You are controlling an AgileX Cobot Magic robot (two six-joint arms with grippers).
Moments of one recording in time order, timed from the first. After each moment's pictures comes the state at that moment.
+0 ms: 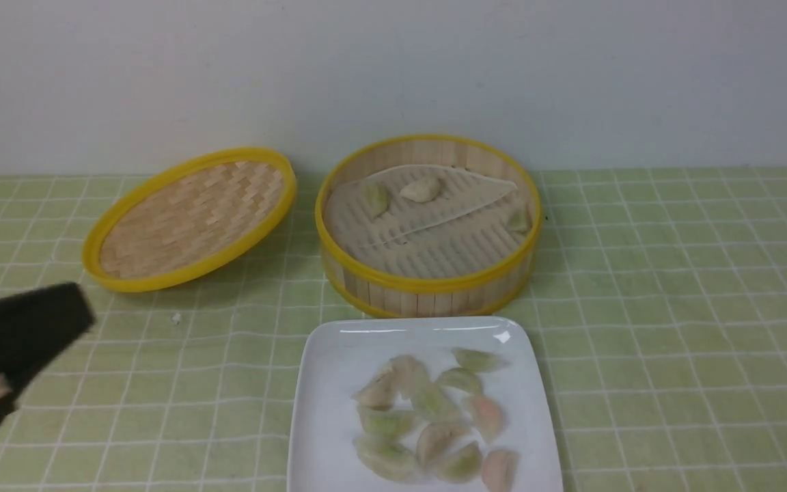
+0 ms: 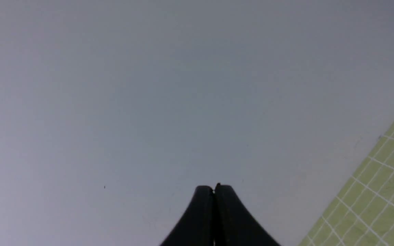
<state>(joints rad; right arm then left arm) 0.00 -0.02 0.03 0.82 -0.16 0.23 -0.04 0.63 -0.72 -0.76 0.79 0.25</state>
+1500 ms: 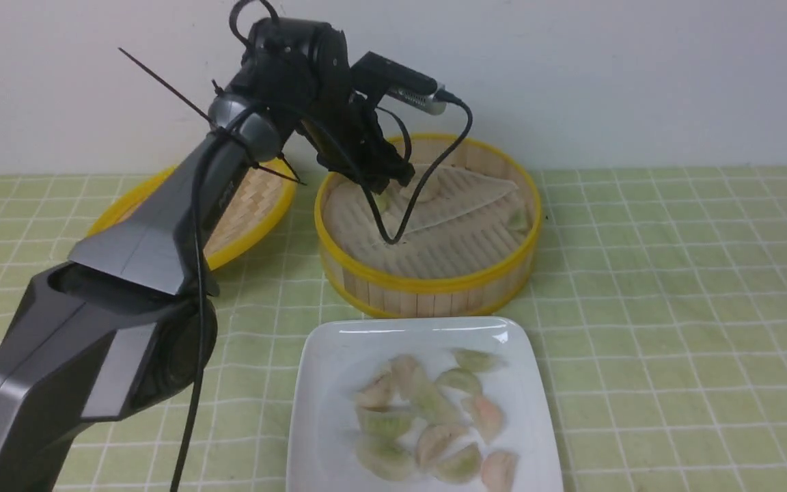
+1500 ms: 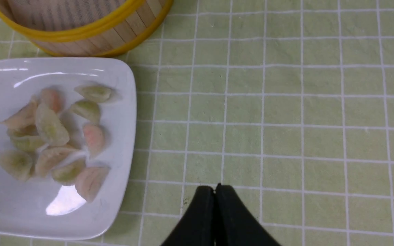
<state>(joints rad) 0.05 0.93 -1.03 0.19 1.20 0.00 -0.35 2.66 -2.71 -0.07 1.16 0.24</state>
